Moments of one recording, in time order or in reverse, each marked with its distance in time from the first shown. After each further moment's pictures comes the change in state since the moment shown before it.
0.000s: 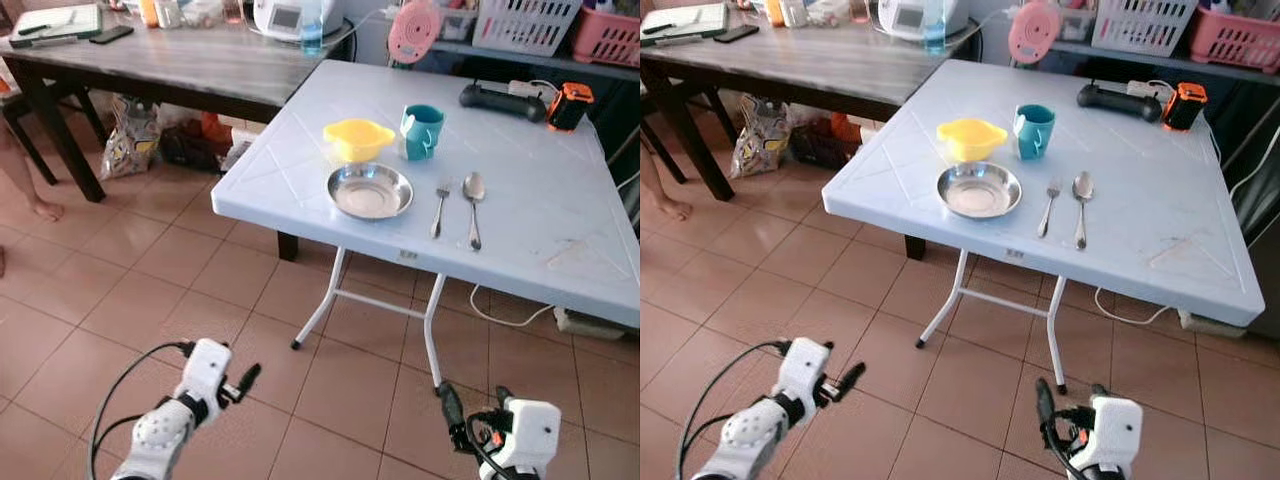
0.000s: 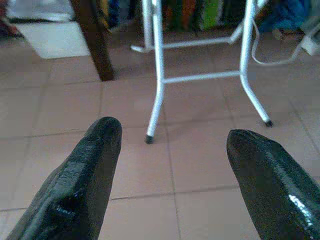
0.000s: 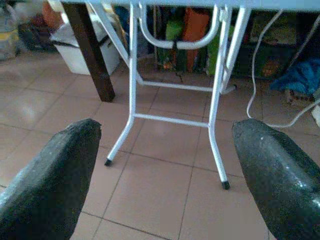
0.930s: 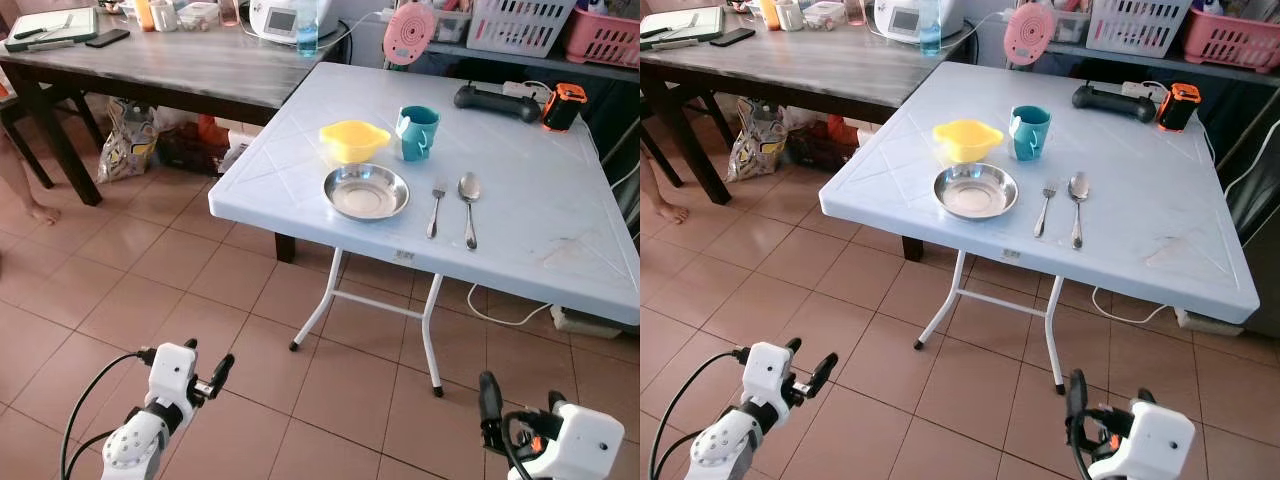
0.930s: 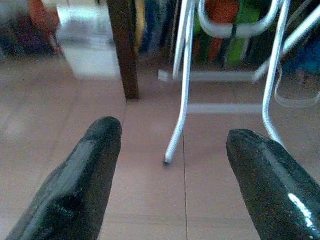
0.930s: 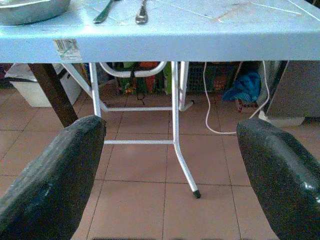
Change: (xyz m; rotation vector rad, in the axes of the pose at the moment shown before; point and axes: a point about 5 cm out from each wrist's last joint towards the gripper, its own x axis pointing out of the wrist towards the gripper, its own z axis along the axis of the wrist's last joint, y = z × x) left arm -0.013 0.015 0.013 -0.059 -0.182 0.102; right arm -0.032 0.005 0.041 0.022 -0.073 -0.224
